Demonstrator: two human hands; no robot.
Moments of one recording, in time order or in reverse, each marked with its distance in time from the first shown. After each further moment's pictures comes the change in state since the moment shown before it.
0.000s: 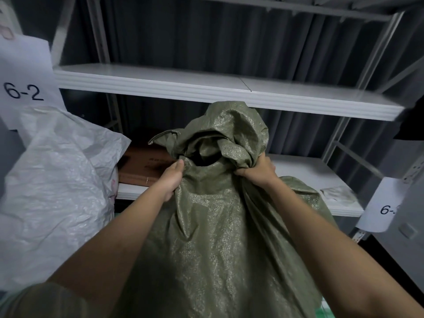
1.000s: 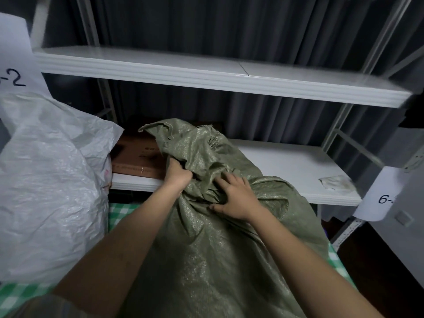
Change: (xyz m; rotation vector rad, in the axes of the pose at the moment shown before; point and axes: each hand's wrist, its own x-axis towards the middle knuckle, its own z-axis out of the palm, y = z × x) left_hand -0.050 0.015 0.058 0.244 0.281 0.167; right_hand -0.049 0.028 0.057 -0.586 -0.239 -0.445
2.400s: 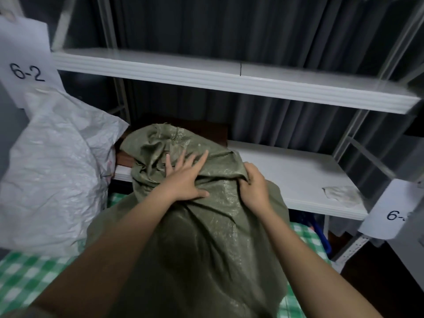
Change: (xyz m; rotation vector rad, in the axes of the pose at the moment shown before) left_hand -0.075 0.038 0.034 1.048 -0.255 0.388; right_hand -0.021 0.079 -0.013 0.737 0.484 0.088
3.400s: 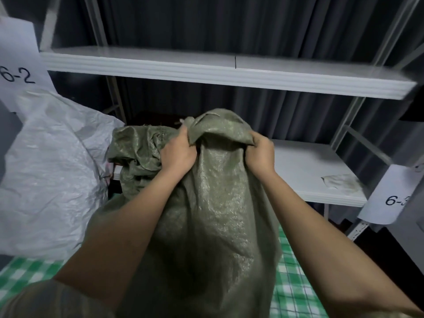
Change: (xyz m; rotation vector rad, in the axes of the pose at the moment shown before) left_hand 0.016 0.015 -0.035 -0.375 0.518 -0.227; right_hand 0.046 -0.033 -0.023 -0.081 0.151 0.085
